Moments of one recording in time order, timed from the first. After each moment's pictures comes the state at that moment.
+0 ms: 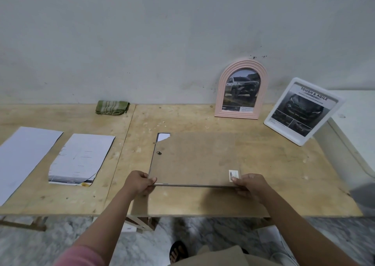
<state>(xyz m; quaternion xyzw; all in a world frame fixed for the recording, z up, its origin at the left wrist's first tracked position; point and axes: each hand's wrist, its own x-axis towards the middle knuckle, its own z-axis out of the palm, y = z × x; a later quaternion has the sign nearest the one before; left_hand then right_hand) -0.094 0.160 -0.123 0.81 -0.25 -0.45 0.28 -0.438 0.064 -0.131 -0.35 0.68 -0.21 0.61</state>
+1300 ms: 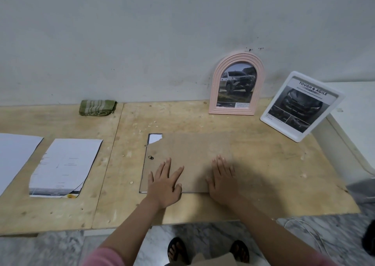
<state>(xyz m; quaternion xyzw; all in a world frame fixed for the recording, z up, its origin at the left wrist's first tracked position) -0.166 0.132 -0.149 0.73 -0.65 -0.21 -0.01 -0.375 0.068 -0.178 -0.81 0.57 0.00 0.16</state>
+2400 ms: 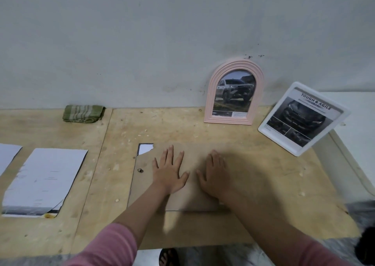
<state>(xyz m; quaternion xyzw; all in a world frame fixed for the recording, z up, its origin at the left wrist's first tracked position) -0.181 0.034 -0.153 0.74 -0.65 -0.19 -0.03 -0.356 -0.005 -0.168 -0.82 0.56 -0.03 0.13</state>
